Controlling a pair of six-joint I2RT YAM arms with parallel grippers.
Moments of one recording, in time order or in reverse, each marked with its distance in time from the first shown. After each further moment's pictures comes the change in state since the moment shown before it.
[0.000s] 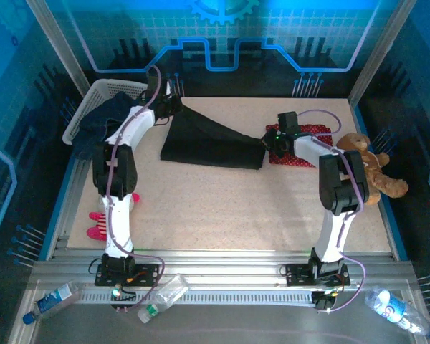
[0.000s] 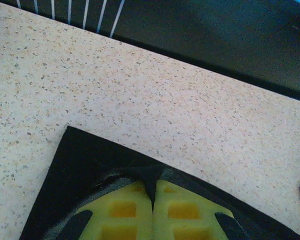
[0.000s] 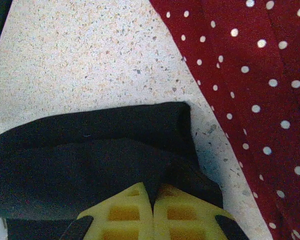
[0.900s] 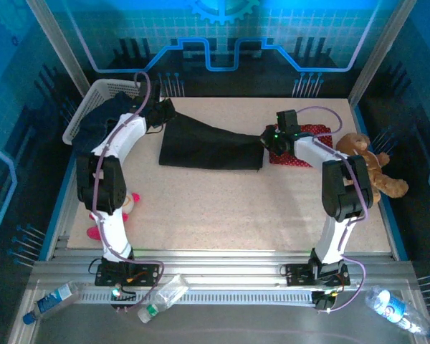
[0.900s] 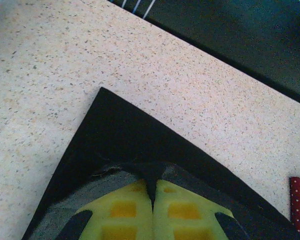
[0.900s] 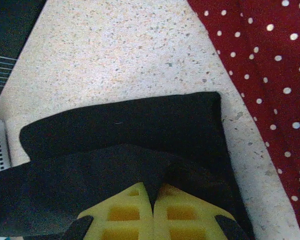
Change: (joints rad) left arm -0.001 -0.246 -0.268 0.002 -0.051 -0.106; right arm 0.029 -0.073 -0.025 -0.002 0.020 0.000
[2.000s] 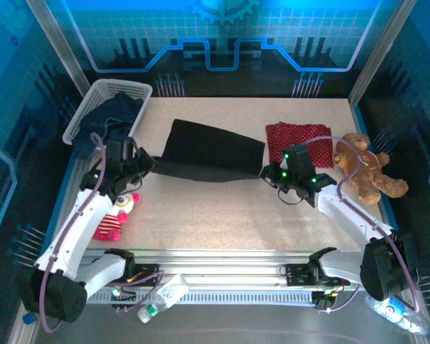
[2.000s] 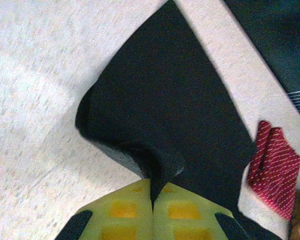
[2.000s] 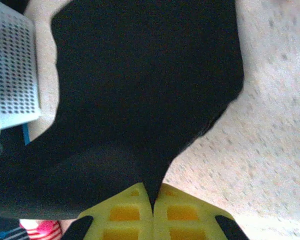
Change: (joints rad) left arm -0.041 -0.902 -0.708 -0.174 -0.045 -0.313; right arm 0.148 -0.663 -0.485 -0.102 -0.047 0.011
